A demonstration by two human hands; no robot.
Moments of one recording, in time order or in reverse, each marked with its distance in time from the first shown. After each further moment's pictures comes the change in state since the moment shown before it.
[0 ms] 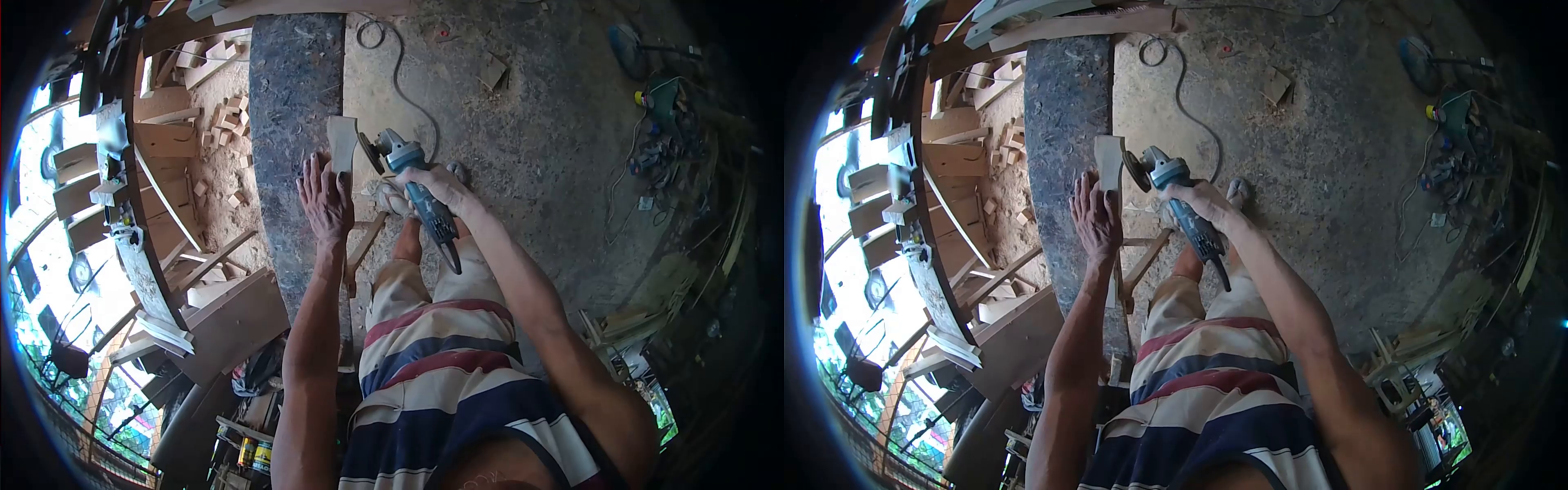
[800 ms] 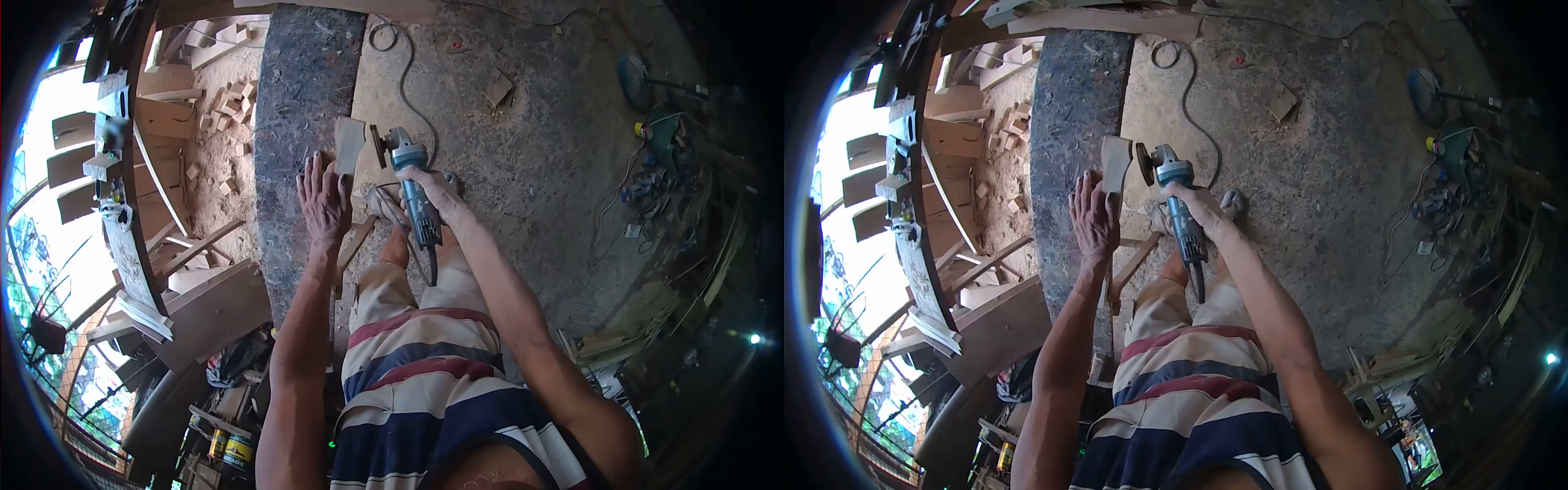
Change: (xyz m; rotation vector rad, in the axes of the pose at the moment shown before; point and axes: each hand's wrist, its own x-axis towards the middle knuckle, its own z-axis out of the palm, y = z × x) left_hand -0.001 0.006 -0.007 -0.013 -0.017 -0.023; right_hand 0.017 0.002 -0.002 0.132 0.021 0.063
